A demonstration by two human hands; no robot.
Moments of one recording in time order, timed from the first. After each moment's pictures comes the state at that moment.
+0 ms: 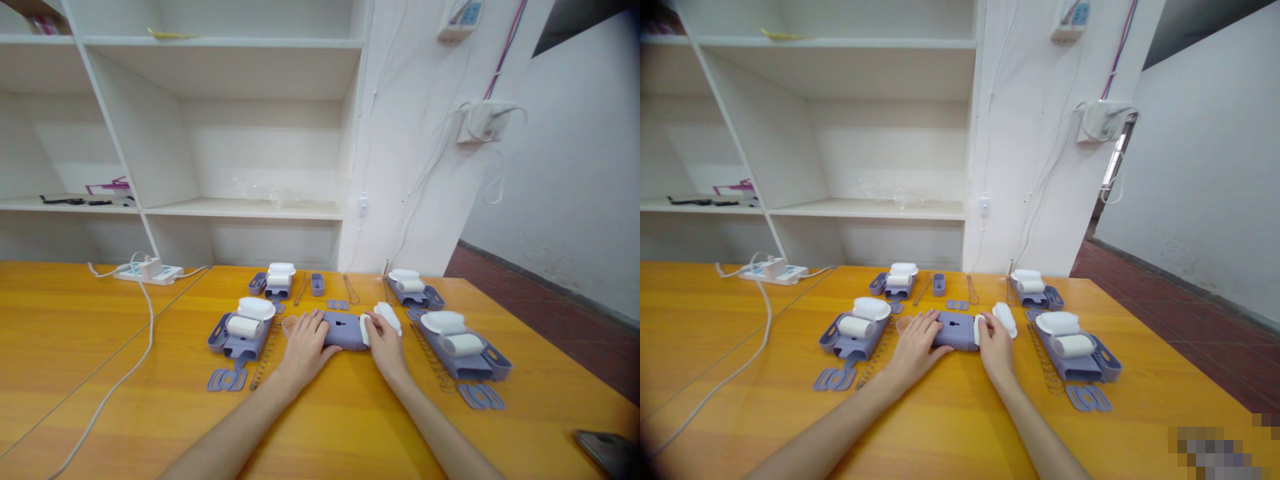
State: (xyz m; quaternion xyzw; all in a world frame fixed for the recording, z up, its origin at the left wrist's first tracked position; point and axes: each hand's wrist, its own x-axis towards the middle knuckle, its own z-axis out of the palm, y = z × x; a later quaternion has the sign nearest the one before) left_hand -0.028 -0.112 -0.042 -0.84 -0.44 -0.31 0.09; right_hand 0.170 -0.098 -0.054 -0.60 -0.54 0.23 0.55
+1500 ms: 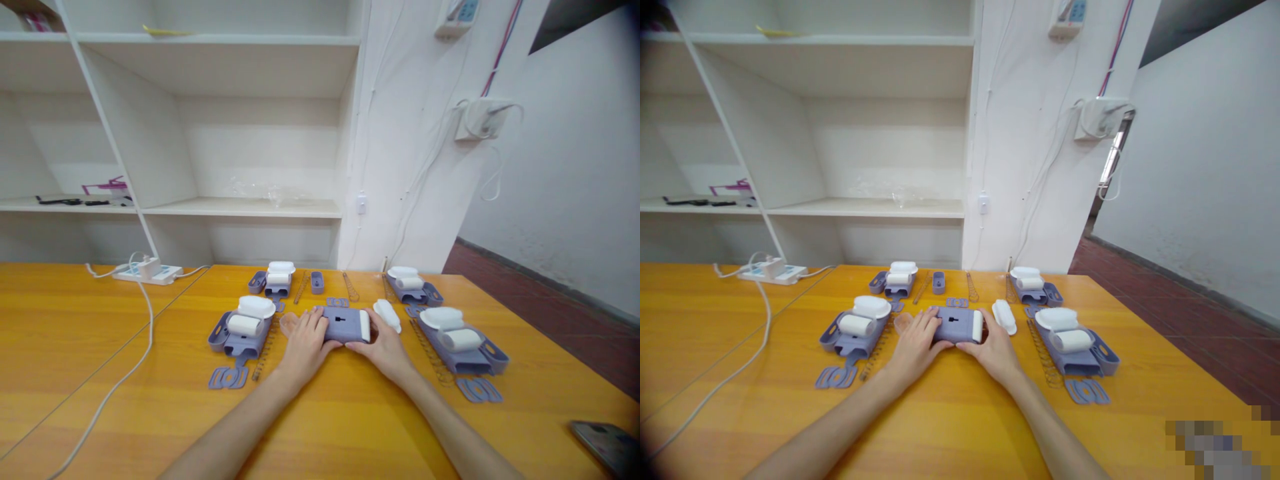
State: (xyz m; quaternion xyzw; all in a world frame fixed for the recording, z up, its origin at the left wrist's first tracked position) left_hand -0.029 -0.110 -0.045 -0.84 -0.44 -0.31 0.09; right_hand 0.170 -0.118 -0.039 -0.52 -0.65 0.28 0.49
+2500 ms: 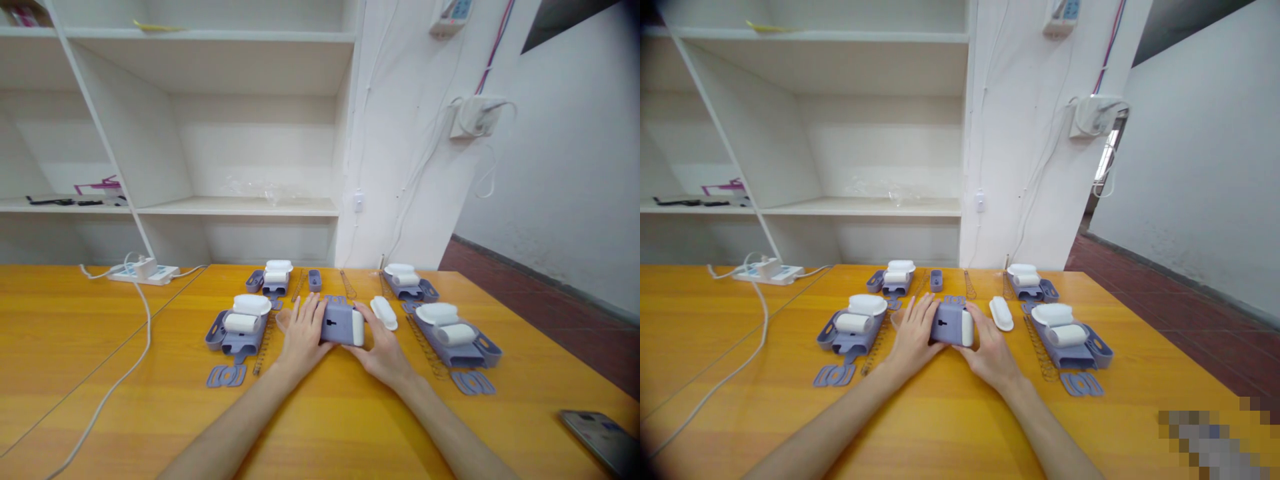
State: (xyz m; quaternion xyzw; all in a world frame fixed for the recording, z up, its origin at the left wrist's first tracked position) left_hand -0.027 -0.110 -0.035 -0.83 -0.42 -0.35 0.09; right_hand 0.173 -0.135 -0.037 -0.45 -0.78 0.02 0.44
